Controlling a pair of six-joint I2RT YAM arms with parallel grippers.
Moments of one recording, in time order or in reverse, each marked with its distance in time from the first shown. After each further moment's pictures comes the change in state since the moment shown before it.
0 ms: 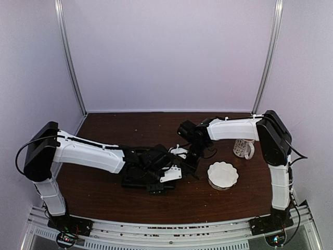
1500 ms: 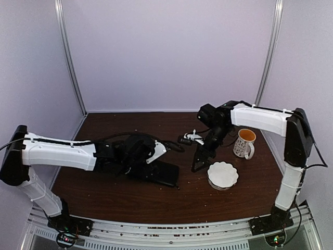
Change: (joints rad) left arm 0.016 -0.250 -0.135 0.117 -0.375 -0.158; right arm -0.097 -0.192 -0.015 -0.250 -0.242 -0.117
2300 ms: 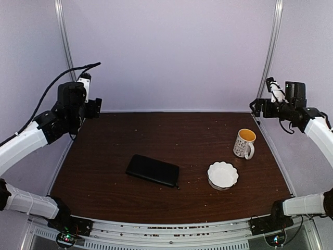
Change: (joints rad) left arm 0.529 -0.419 0.091 0.030 -0.288 -0.185; right arm -0.631 -0.770 -0.389 0.641 0.455 0.497
